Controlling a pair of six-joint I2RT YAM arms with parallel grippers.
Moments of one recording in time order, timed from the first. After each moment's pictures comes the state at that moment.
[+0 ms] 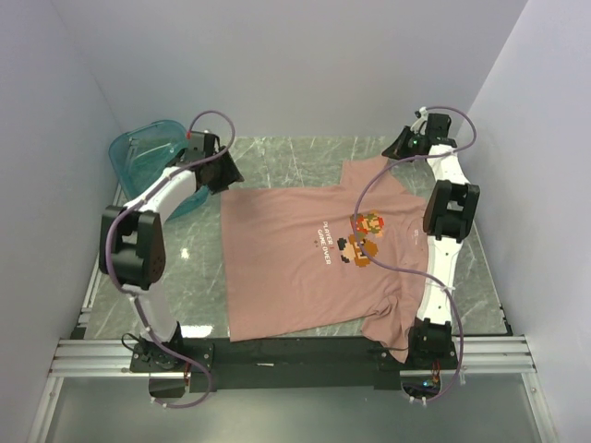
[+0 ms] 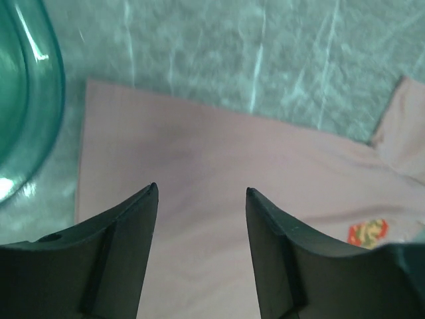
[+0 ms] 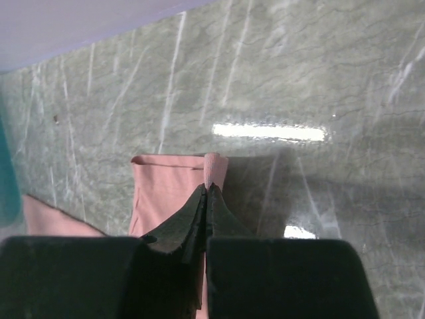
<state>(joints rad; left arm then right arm) -0.19 1.80 1.37 -0.36 0.10 -0.67 -0.17 2.61 2.33 -0.48 -0.62 0.33</state>
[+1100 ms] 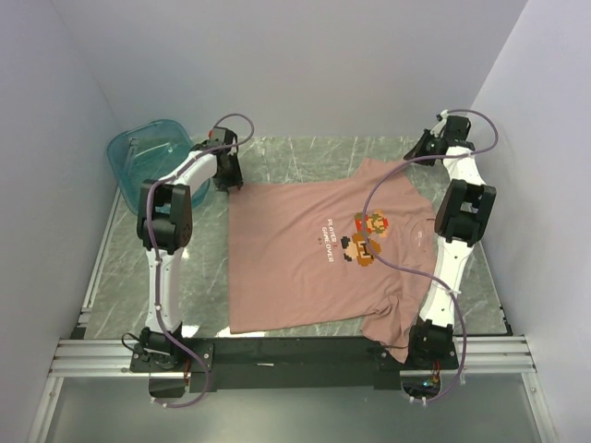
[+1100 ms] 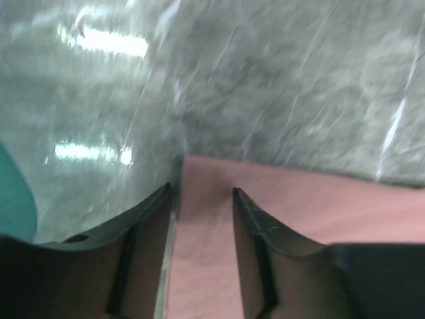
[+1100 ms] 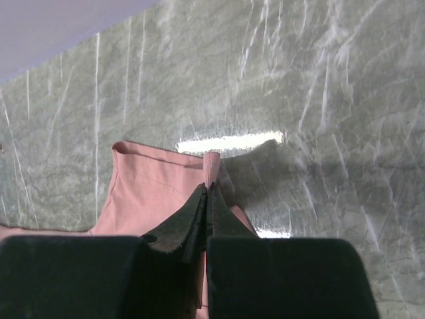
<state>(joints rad) -0.20 2.28 1.84 -0.62 -0.08 -0.43 -0.26 2.50 2.19 -0.47 -0.48 0.28</state>
